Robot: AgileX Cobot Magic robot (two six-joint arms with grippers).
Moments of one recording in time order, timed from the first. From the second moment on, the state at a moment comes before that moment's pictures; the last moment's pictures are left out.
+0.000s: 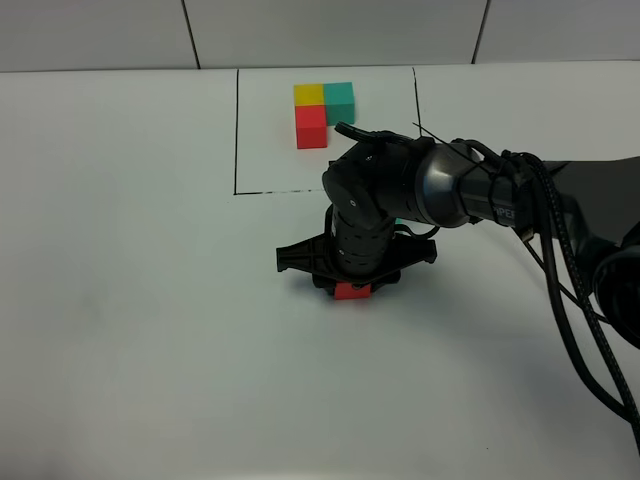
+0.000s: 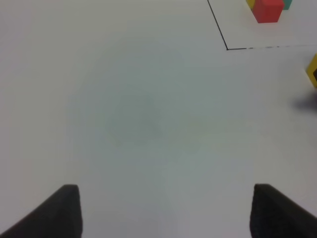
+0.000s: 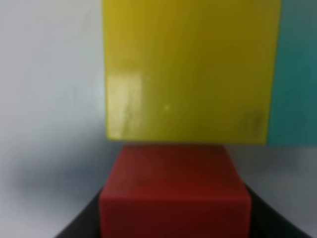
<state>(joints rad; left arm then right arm) -0.02 0.00 -0.50 -0.06 1.04 0.02 0.71 2.20 -1.48 -0.09 0.76 0.74</state>
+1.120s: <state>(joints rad) -0.02 0.00 -0.50 -0.06 1.04 0.02 0.70 2.21 -1.49 -0.11 0.74 0.76</state>
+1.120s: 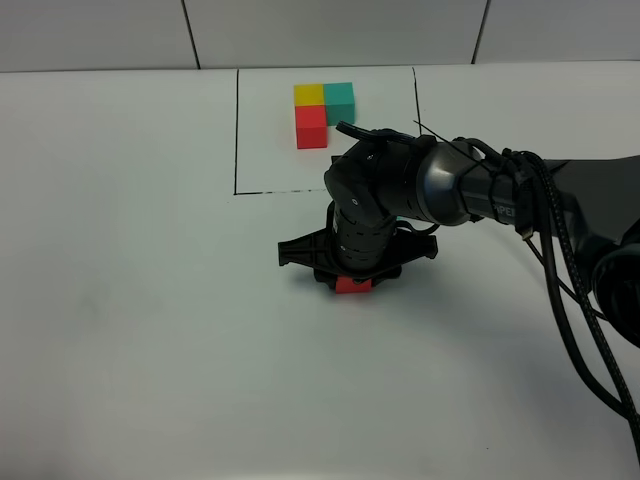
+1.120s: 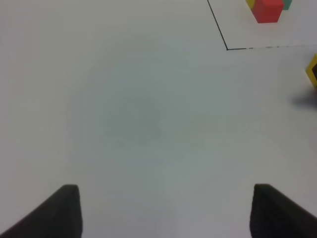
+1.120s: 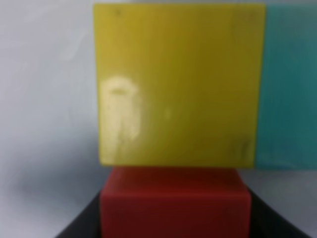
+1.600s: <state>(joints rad) -0.02 0.00 -0.50 -0.06 1.04 0.02 0.70 2.21 -1.49 -0.14 0.72 0.76</state>
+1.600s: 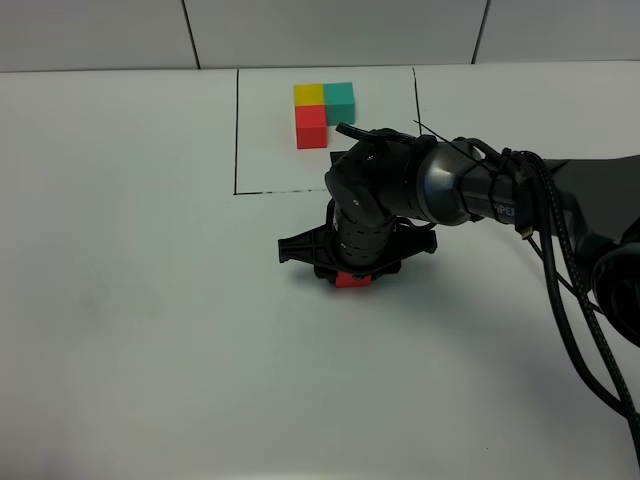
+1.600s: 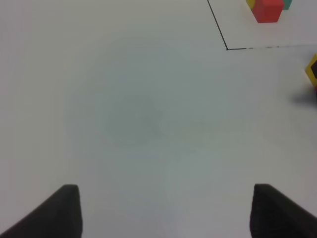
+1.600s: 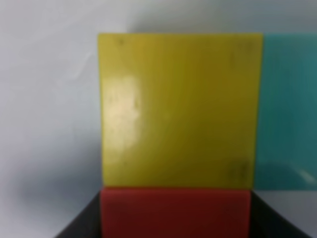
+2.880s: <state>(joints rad) -0.02 0.00 -0.50 -0.06 1.04 0.02 0.70 2.21 -1.49 -0.08 0.70 0.69</state>
